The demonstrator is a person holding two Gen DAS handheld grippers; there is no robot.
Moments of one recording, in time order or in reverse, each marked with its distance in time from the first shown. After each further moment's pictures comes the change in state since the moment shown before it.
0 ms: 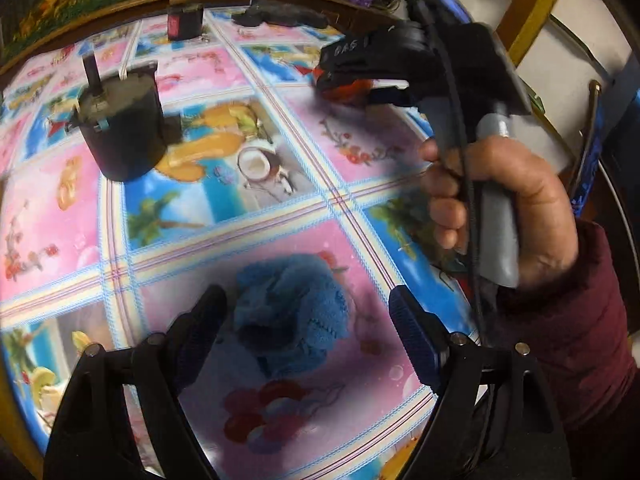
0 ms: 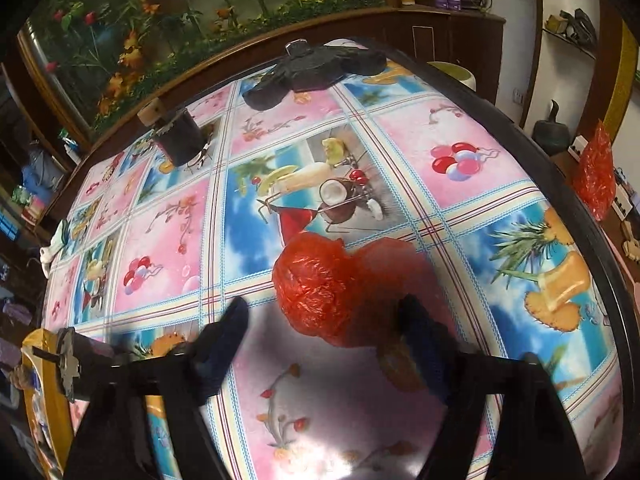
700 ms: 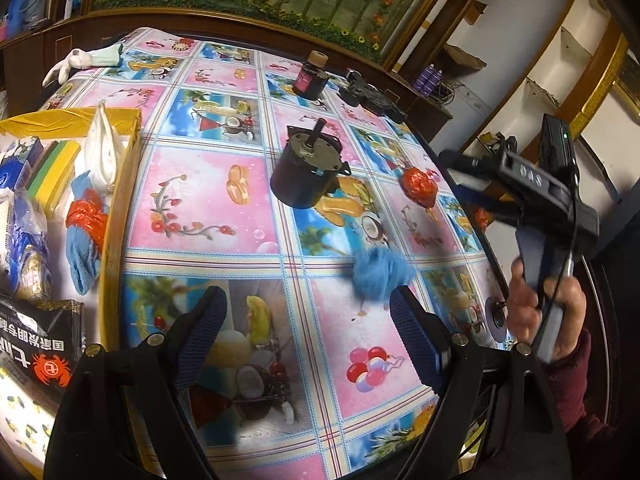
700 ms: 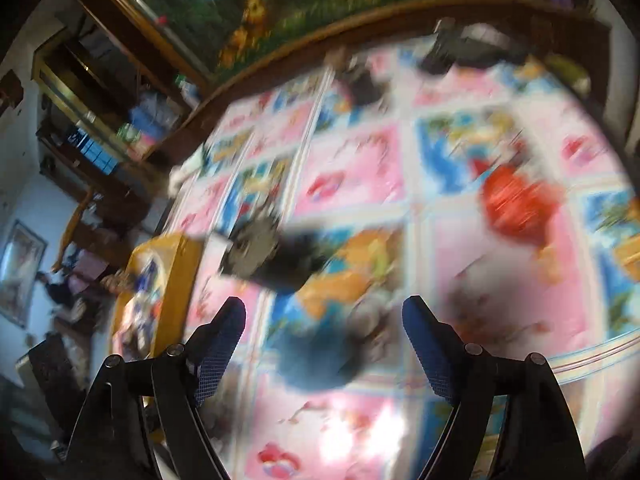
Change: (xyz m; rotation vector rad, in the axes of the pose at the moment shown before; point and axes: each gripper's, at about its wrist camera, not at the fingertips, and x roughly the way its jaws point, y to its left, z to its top) left arm -0.100 0.098 -0.033 -0.290 -0.189 0.001; right arm -0.118 0.017 -0.040 -0.143 -0.007 0.326
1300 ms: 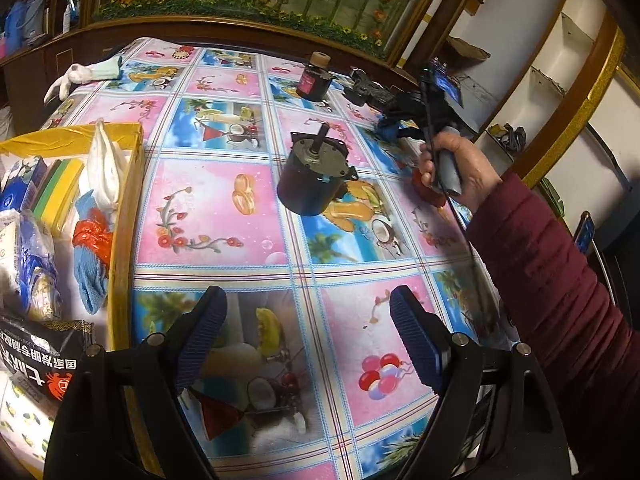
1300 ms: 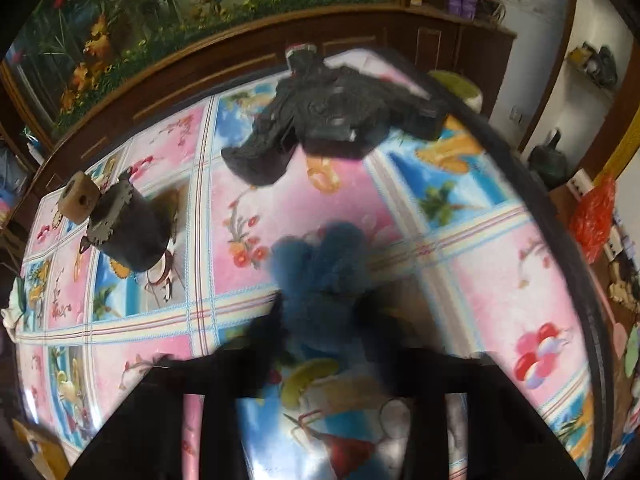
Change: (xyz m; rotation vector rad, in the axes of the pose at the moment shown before) left arm 0.004 0.001 0.010 0.022 -0.004 0.049; right arm 0.173 -0.071 0.154 0.148 0.082 -0.389
